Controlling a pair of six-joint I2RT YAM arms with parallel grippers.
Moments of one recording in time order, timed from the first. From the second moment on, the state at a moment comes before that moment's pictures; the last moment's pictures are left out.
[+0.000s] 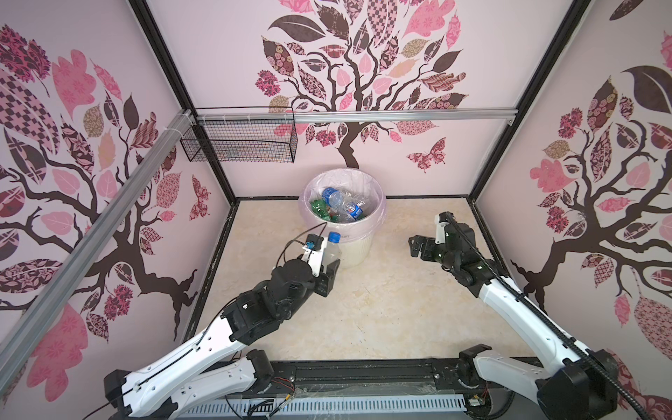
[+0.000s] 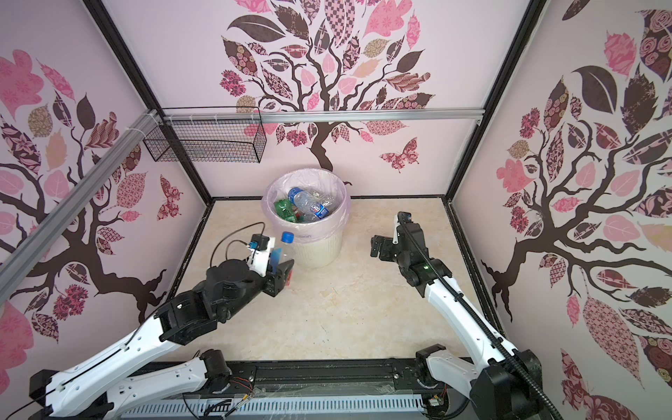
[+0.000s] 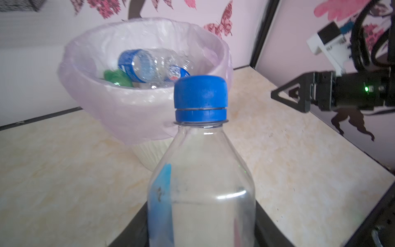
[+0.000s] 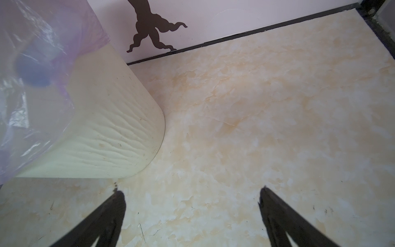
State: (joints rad) left arm -0.95 0.85 0.99 -0.49 -0.44 -0.23; right arm 0.30 1.11 0.89 -0.35 0.03 0.39
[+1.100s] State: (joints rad) left arm -0.50 1.33 1.61 -0.53 -0.09 -0.26; right arm 0.30 1.01 0.86 -0.36 0.00 0.40
